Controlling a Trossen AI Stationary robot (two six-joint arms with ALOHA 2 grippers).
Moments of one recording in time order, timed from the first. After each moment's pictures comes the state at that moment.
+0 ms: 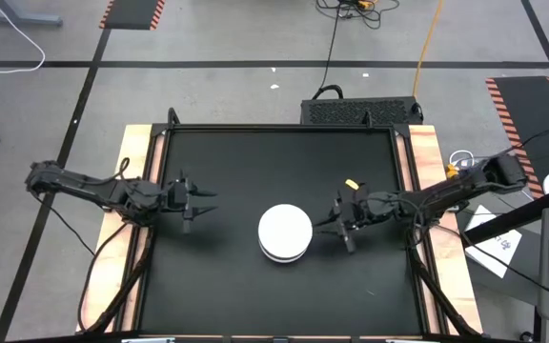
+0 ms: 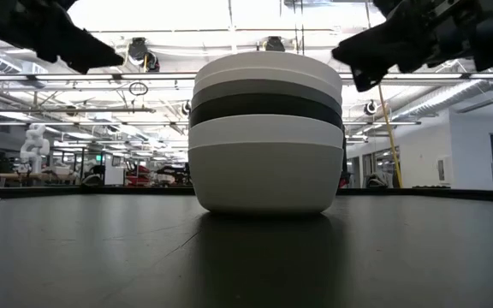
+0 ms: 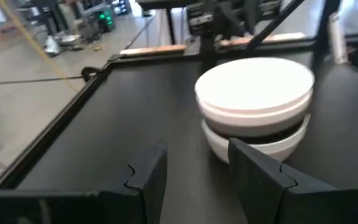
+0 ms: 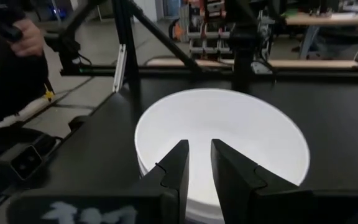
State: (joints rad) left arm -0.22 0.51 0.36 -0.12 -0.32 0.04; right arm 0.19 1.16 0.36 0.62 -0.03 0.07
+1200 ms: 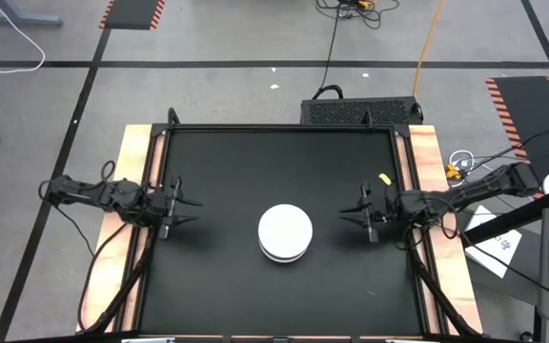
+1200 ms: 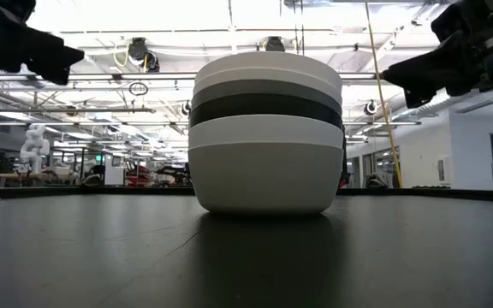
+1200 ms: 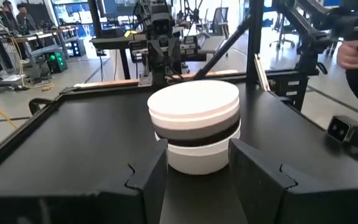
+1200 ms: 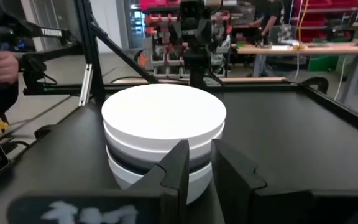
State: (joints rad) left arm -0.22 0.03 0.19 -0.26 -0.10 0.05; right arm 0.21 0.61 0.03 0.51 0.16 0.06
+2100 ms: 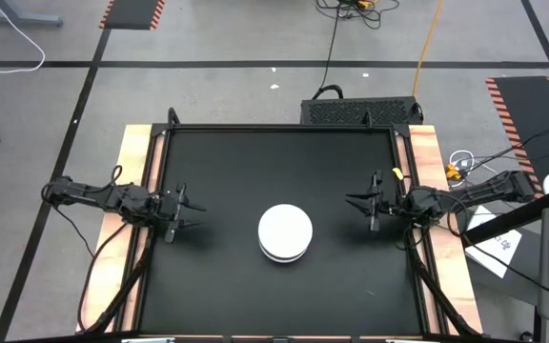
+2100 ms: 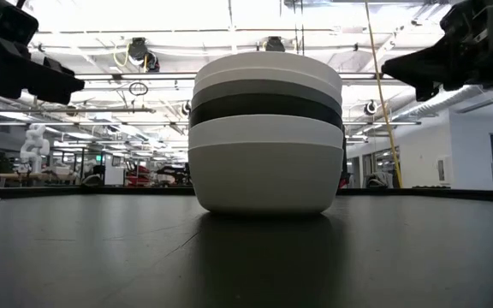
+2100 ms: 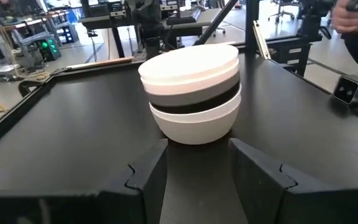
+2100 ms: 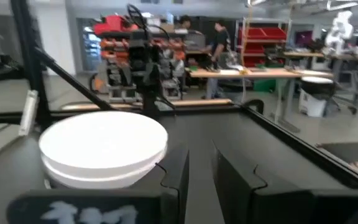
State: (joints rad) left arm -0.22 0.02 0.09 -0.25 -0.08 0.10; right arm 0.18 0.38 0.02 0.43 0.33 -0.01
